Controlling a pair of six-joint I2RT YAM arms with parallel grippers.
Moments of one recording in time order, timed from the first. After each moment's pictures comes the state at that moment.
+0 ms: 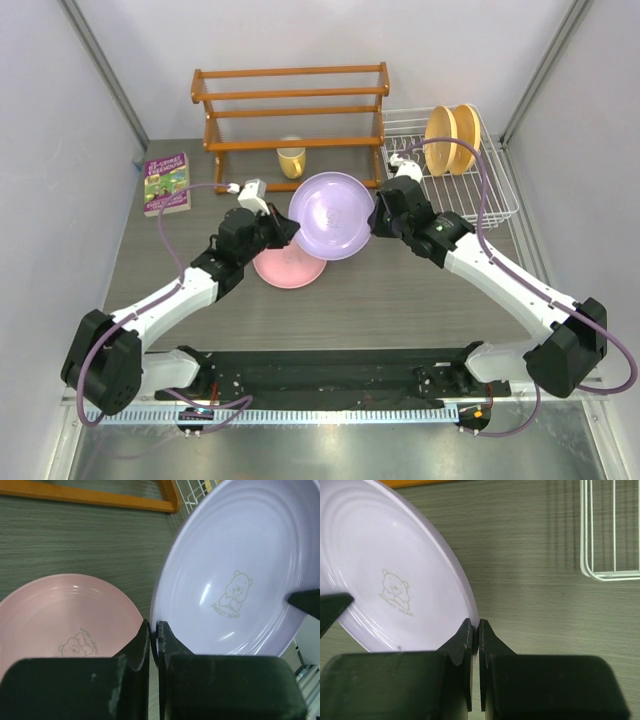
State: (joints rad) left arm -0.54 1.23 0.69 0.23 0.03 -0.59; right arm 0.65 1.29 1.17 -0.51 0.29 0.57
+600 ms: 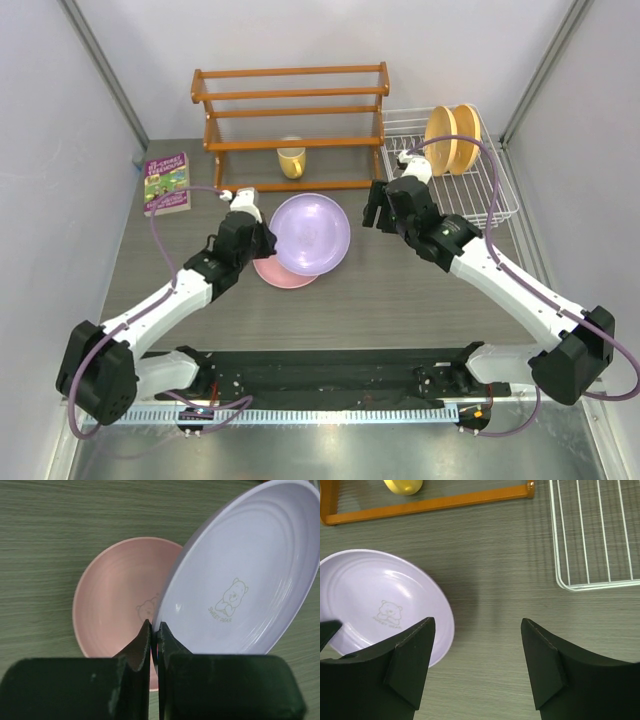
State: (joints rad) left arm -0.53 1.17 0.71 -0.04 -0.17 -0.49; right arm 0.65 1.25 1.15 -0.48 0.39 0.55
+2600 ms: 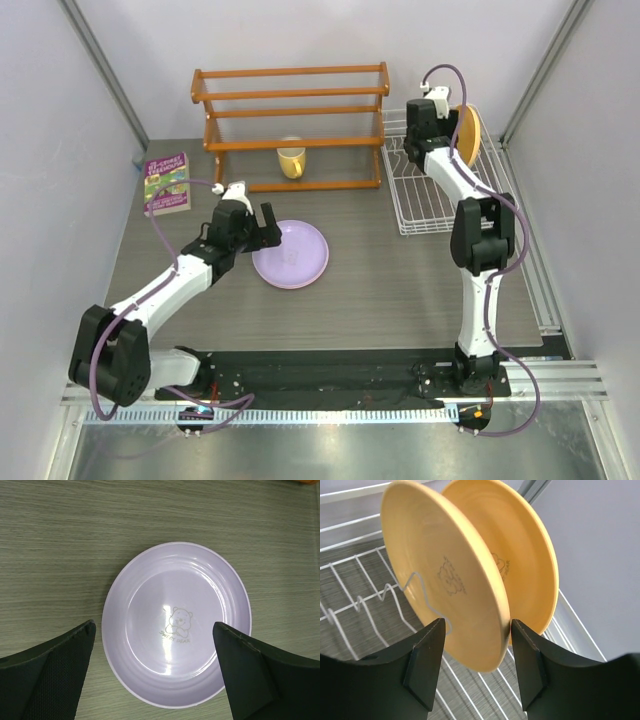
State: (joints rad) left arm -0.39 1.26 0.77 -0.11 -0.10 -0.46; right arm 0.19 2.18 1.90 -0.19 0.81 -0.02
